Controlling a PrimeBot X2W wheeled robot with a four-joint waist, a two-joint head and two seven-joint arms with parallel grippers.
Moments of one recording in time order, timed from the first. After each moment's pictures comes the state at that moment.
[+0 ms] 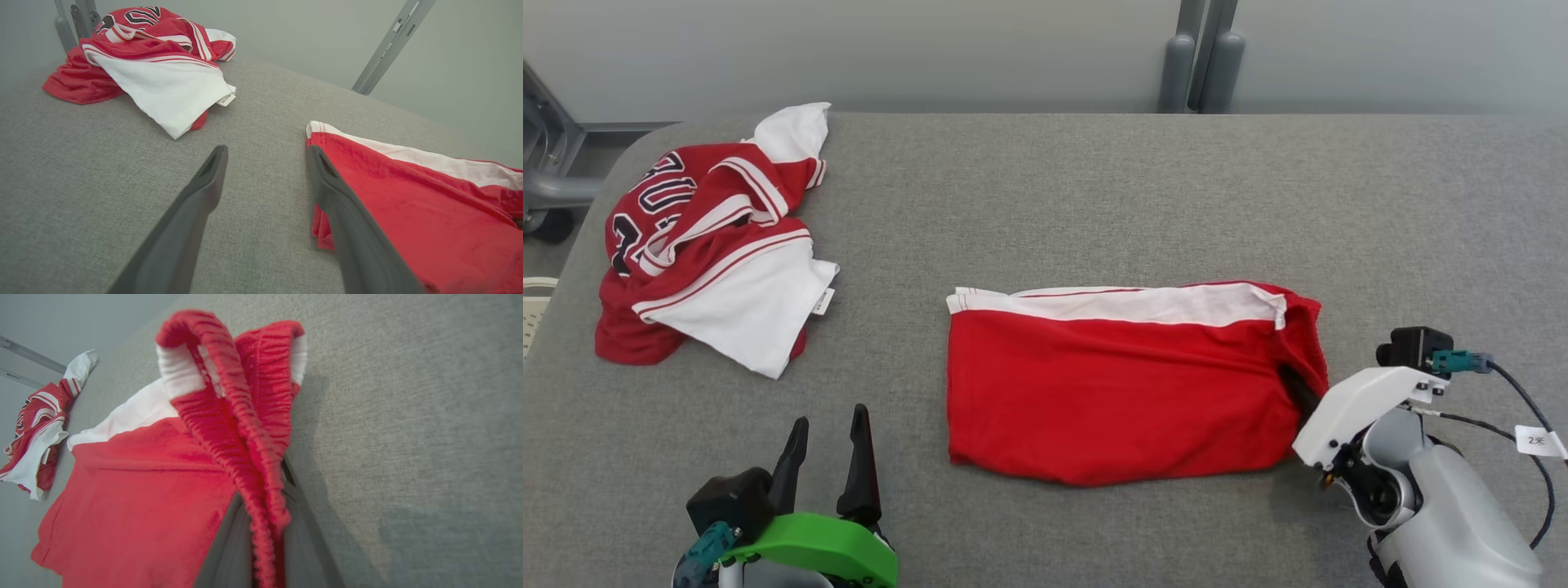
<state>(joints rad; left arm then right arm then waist) -0.07 0.31 -0.49 0.15 -0.77 0.27 -0.26 -0.36 -0.07 0.03 0.63 0.59 0.13 0.22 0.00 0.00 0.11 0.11</state>
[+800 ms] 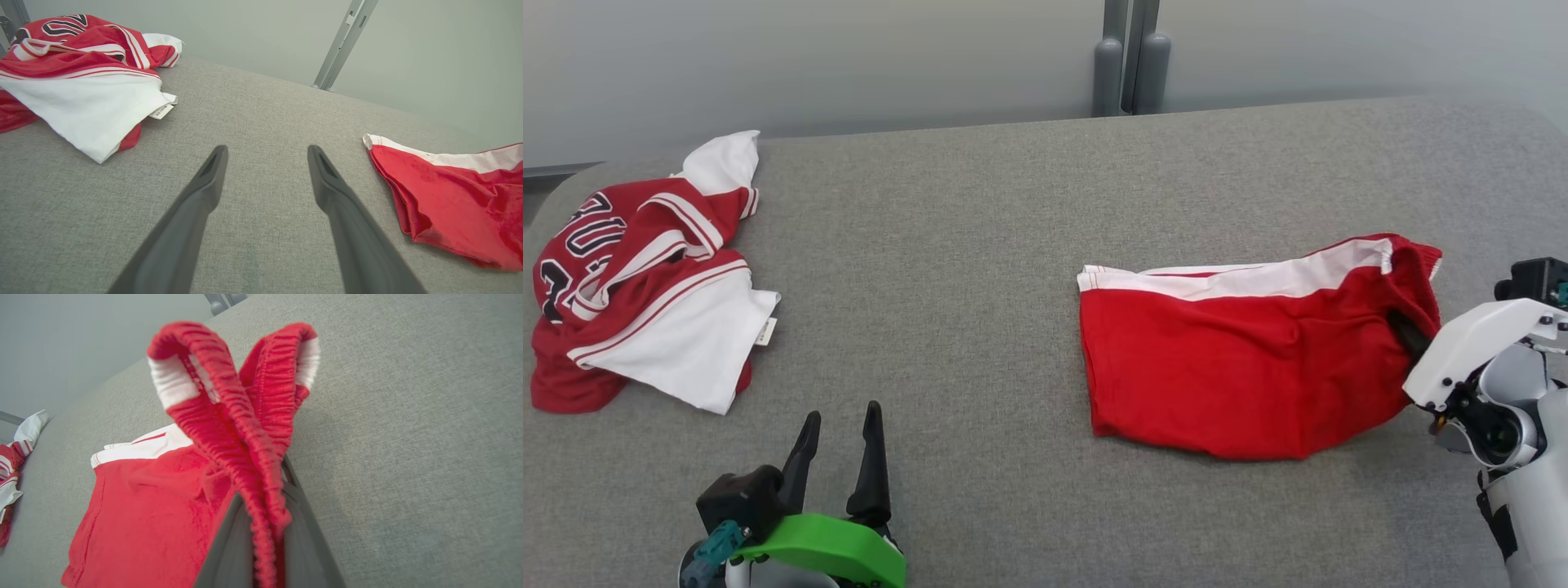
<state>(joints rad) -0.07 0.32 -0.51 0.11 -0.75 0.26 -0.26 -0.41 -0.26 -0.09 0.52 0.62 0.13 0.42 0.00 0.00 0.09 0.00</state>
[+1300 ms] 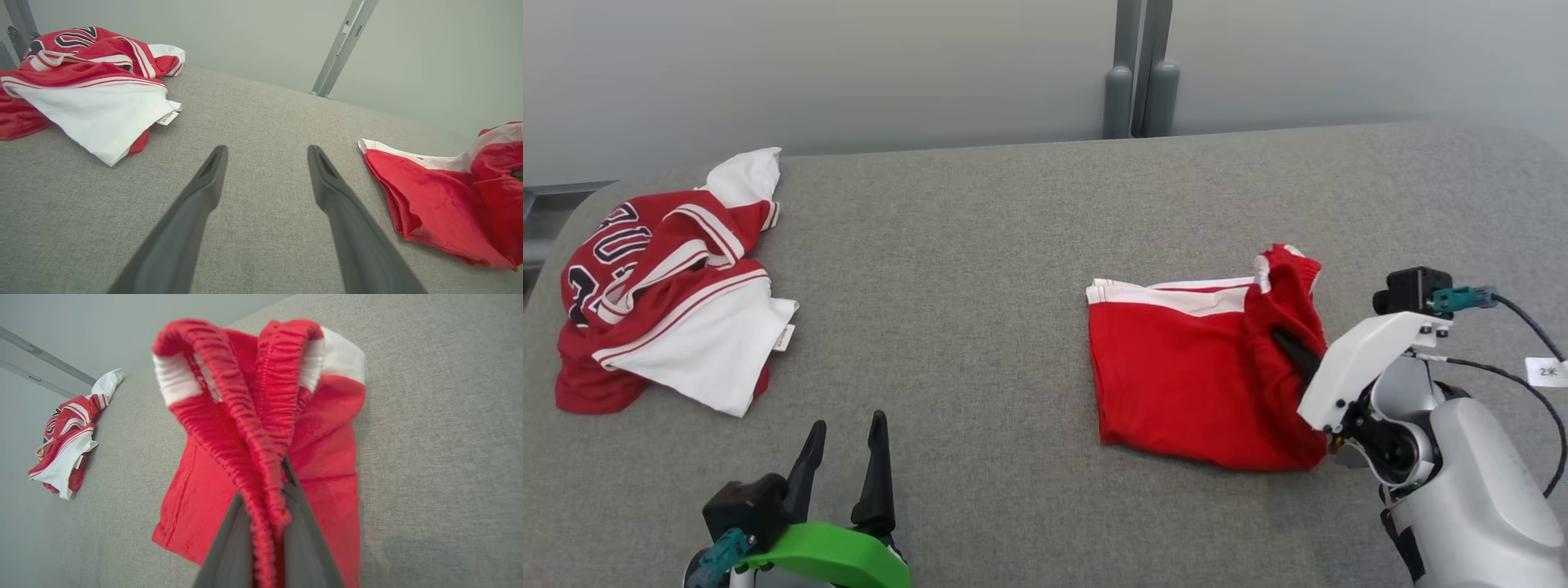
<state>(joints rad) -0.06 0.32 -0.52 0.11 -0.75 0.26 -0.26 -0.38 -0.13 0.02 0.41 0.59 0.13 0.47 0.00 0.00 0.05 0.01</state>
